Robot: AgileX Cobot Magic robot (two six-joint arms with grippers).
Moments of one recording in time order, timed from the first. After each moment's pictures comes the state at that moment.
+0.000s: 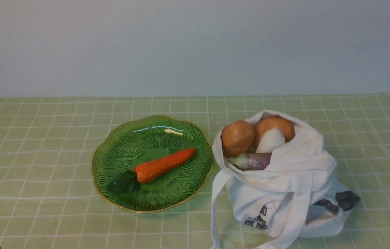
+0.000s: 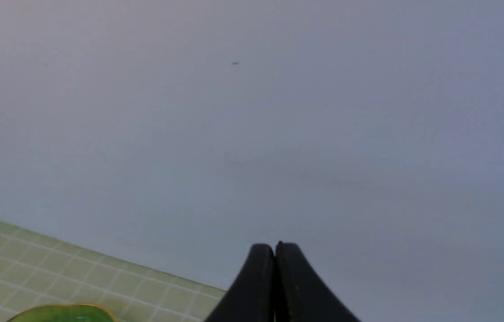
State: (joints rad) right arm 0.13 1.11 -1.50 0.25 0.81 -0.24; left arm -0.03 -0.01 0.03 -0.02 0.38 0.10
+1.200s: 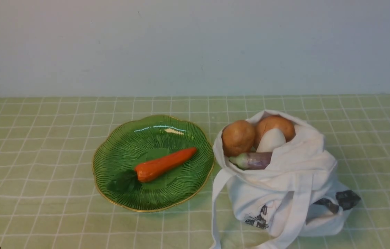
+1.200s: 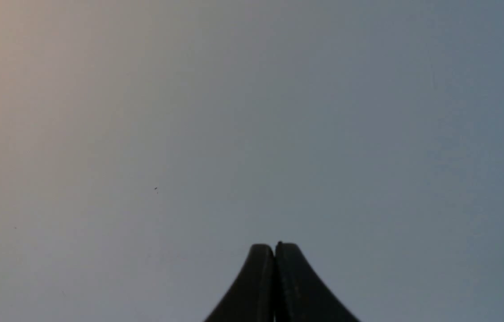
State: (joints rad) right arm 0.11 0.12 -0.88 -0.12 0.69 0.24; left arm -0.03 -0.01 0.03 -0.02 0.38 0.10
